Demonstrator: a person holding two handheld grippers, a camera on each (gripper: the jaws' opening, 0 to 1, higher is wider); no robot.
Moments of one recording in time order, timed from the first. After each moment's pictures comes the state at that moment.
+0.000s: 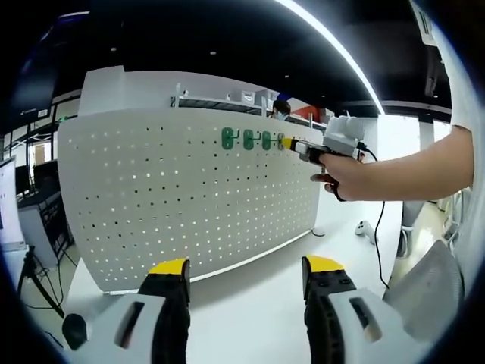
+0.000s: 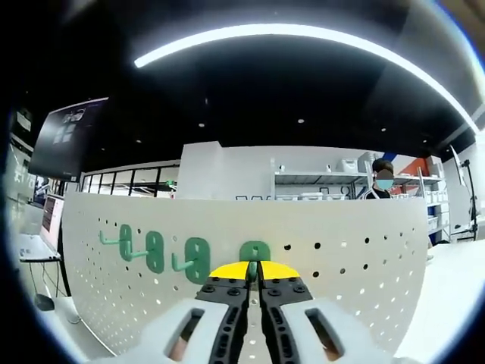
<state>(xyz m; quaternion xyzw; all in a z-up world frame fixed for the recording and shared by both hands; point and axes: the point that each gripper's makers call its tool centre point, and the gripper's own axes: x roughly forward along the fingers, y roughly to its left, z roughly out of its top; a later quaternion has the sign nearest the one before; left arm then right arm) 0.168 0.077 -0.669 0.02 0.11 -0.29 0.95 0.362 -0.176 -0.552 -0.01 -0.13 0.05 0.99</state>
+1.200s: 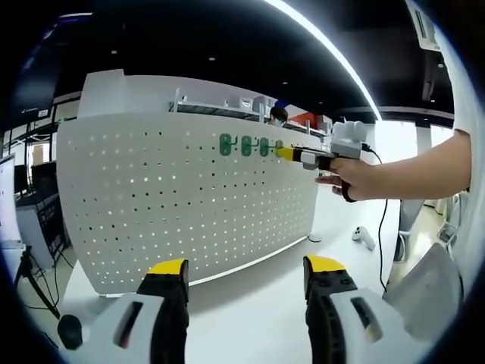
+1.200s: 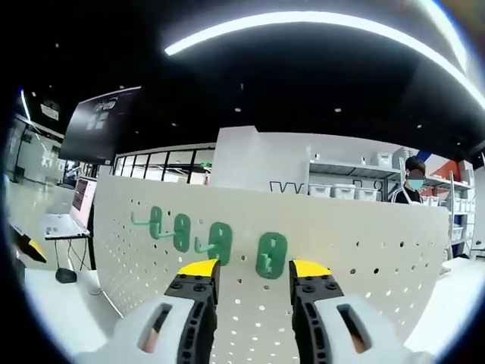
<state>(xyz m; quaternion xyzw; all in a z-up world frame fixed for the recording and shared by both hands) 0.167 0.074 -0.664 0.01 0.09 -0.30 0.95 0.344 -0.166 -0.563 -0.06 -0.08 0.15 0.98</state>
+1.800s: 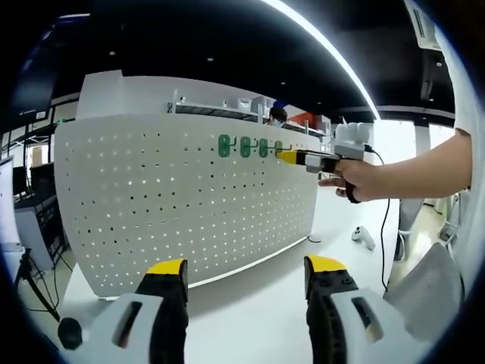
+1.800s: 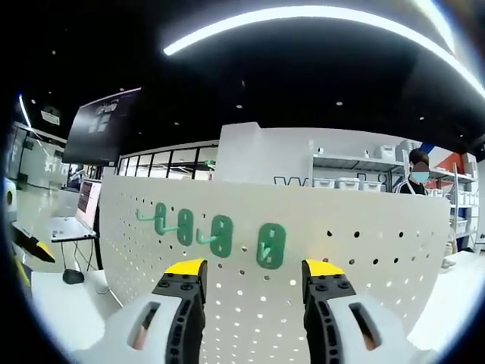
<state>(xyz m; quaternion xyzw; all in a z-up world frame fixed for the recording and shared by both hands) 0.171 0.073 -0.664 0.01 0.09 -0.30 0.95 0.340 -0.167 -0.568 -0.04 -0.07 0.17 0.98</state>
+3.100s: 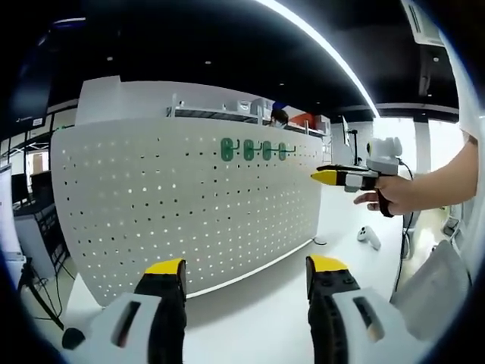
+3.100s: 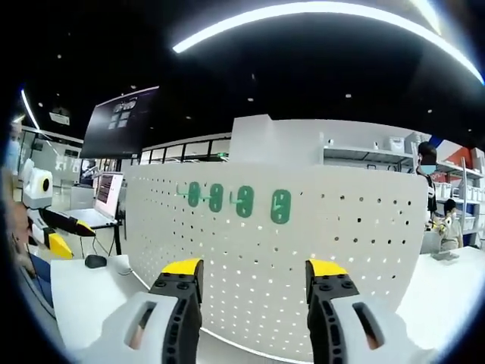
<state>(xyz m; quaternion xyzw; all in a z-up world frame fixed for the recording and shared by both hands) 0.184 0.072 -0.658 0.02 0.08 -0.30 0.95 0.269 -0.179 -0.606 -0.05 -0.04 0.20 0.98</state>
